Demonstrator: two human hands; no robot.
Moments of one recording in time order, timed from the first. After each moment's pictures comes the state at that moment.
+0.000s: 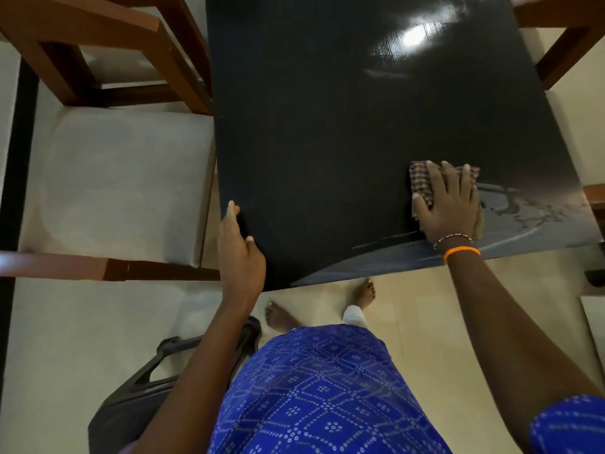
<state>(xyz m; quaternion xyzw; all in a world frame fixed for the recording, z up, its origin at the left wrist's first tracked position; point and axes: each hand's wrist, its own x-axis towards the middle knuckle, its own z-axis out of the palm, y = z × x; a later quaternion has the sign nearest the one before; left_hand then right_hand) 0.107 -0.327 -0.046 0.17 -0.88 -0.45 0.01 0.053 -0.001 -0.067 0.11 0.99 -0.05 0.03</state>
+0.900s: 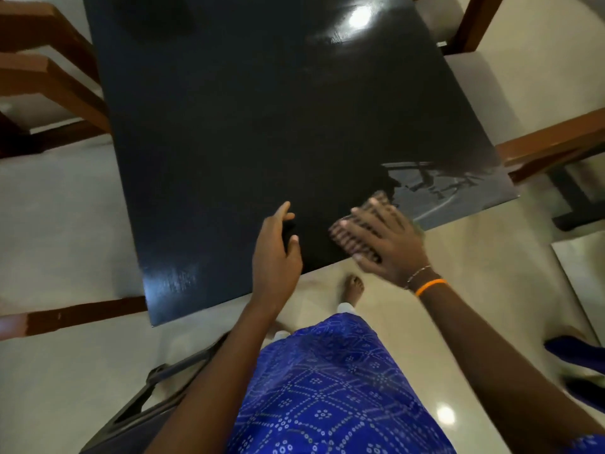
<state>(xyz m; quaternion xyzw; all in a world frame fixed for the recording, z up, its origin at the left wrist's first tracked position) 0.114 -0.168 -0.025 -0.03 -0.88 -0.47 -0.07 0.148 0.065 -0.081 -0.16 0.99 -0.04 -0.01</state>
